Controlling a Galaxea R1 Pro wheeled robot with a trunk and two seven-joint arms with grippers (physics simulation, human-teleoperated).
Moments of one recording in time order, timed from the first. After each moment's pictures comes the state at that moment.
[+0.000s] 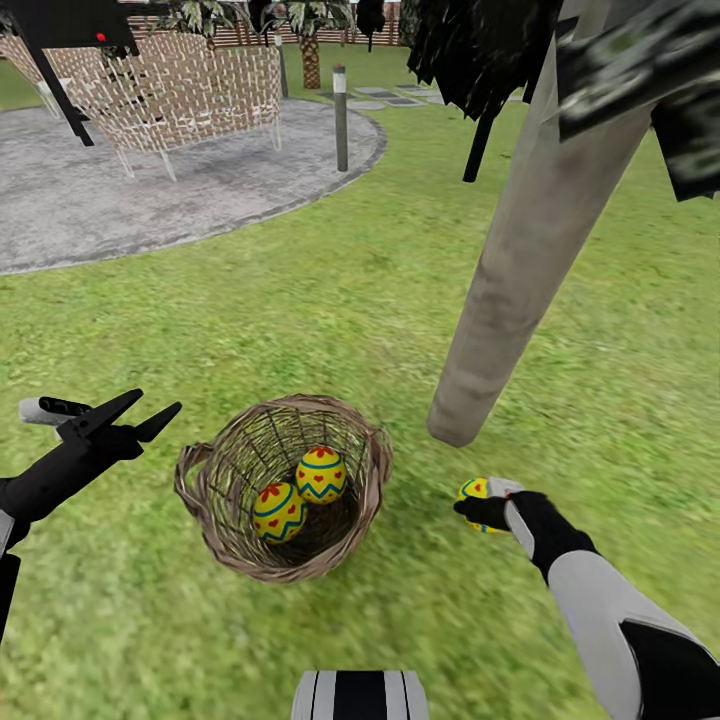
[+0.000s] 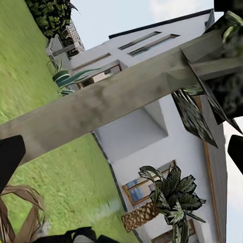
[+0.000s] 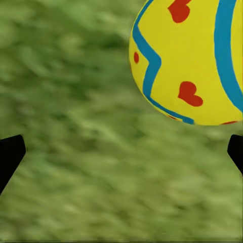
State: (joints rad) left arm -0.49 0.32 0.37 -1.45 1.11 1.01 -0.92; right arm -0.88 -0.05 -0.22 -0.41 0.06 0.52 0.15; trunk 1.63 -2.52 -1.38
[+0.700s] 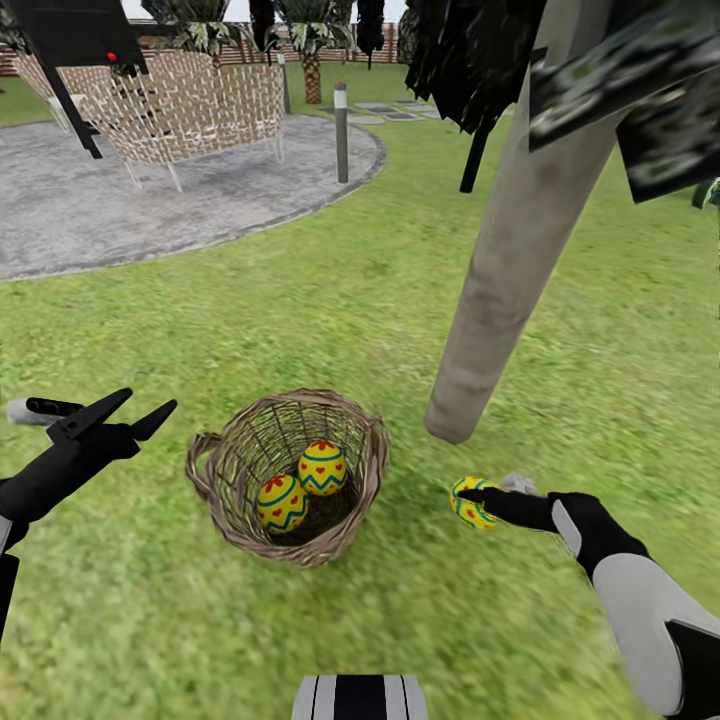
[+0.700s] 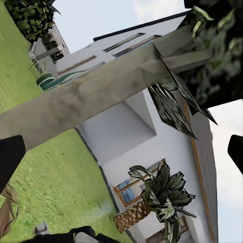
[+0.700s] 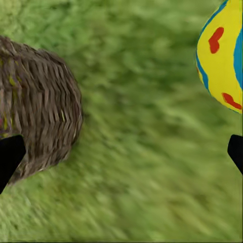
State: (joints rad) left arm -0.49 0.32 0.38 -1.45 1.11 1.01 -0.97; right arm -0.88 -0.18 -0.32 -0.41 0.03 0.59 0.67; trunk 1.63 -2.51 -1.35
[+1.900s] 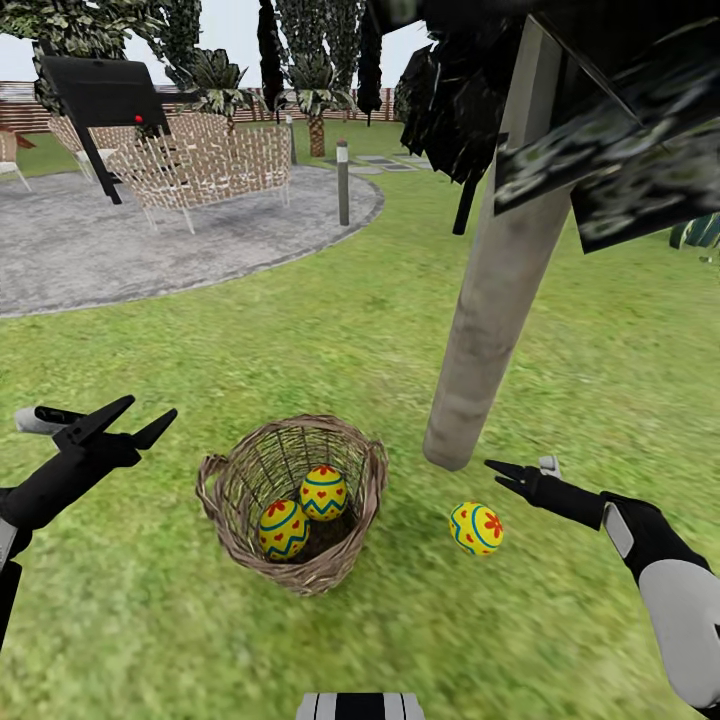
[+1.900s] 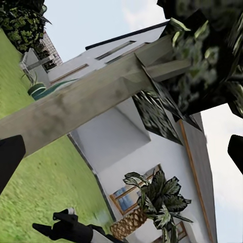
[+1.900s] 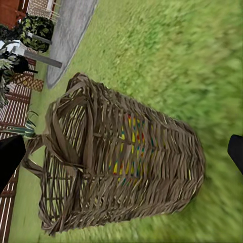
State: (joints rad) left arm -0.48 0.32 0.38 -1.38 1.12 1.00 -0.98; right arm -0.87 -0.28 -0.50 -0.42 0.02 0.60 1.21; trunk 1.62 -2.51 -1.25
